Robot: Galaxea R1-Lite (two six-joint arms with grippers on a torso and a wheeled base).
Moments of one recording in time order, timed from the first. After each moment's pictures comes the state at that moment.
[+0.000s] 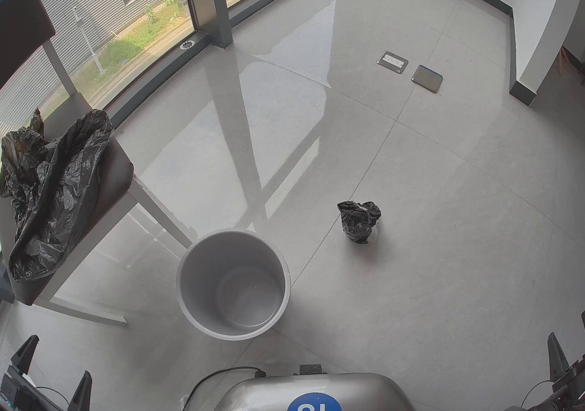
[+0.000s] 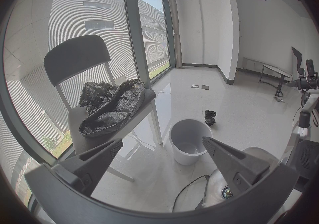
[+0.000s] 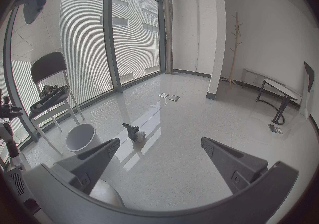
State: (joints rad) left arm 0.00 0.02 -0.06 0.08 -0.12 0.18; right arm 0.01 0.02 -0.02 0.00 -0.03 0.02
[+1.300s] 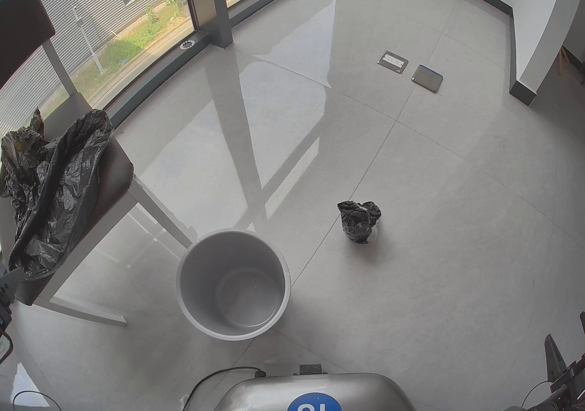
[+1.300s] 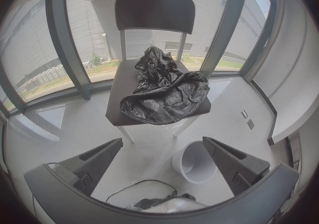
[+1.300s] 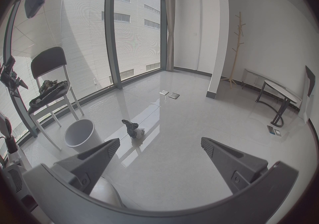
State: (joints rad) left arm 0.04 0.59 -0.60 0.42 0.24 -0.58; right arm -0.01 0.04 -0.02 0.00 -0.02 0.00
